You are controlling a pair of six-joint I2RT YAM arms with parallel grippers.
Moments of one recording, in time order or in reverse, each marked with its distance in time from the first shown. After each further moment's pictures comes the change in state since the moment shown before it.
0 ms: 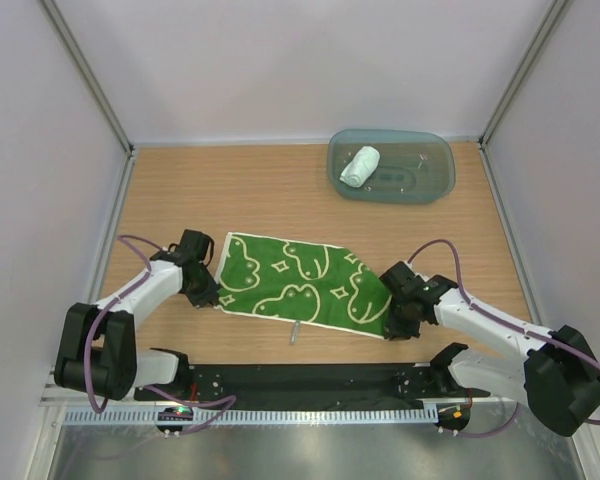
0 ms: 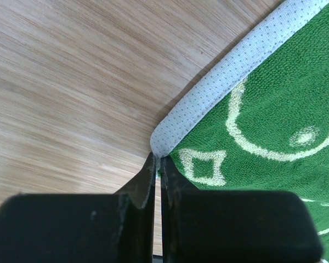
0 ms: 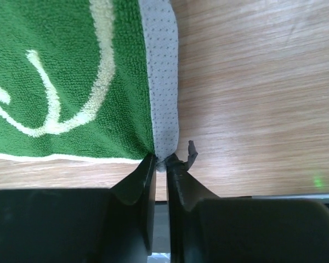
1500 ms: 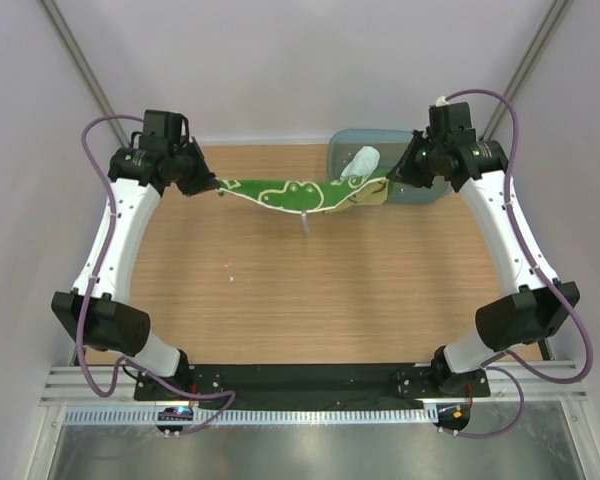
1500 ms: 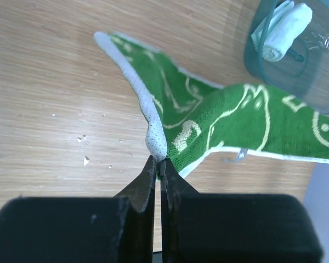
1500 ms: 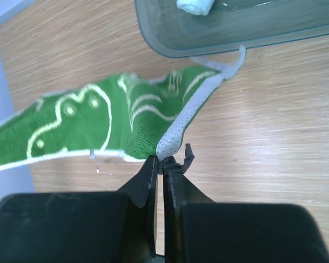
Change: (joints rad) left arm 0.039 0.251 1.104 -0.363 0.167 0.219; right arm -0.412 0.486 1.251 -0.170 -0.135 -0.327
